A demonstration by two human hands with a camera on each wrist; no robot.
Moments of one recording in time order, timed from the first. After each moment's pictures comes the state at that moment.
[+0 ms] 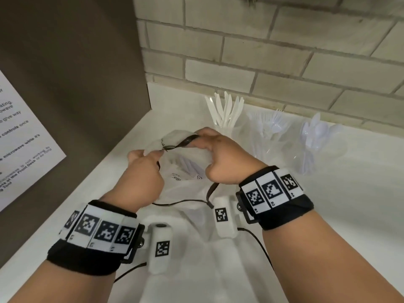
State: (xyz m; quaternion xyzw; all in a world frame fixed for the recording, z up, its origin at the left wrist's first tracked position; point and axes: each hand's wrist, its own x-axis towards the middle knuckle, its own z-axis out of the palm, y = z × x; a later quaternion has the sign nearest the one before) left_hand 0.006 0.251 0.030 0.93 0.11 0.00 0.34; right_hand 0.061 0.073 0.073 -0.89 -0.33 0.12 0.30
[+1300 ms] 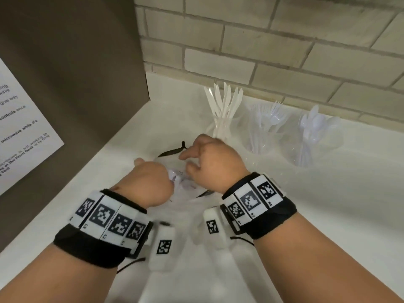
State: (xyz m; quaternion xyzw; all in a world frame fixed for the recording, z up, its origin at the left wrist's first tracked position) left_hand -0.005 0.229 0.035 0.97 0.07 -0.23 0.05; right_hand 0.036 0.084 0.044 -0.94 -0.29 0.00 0.16
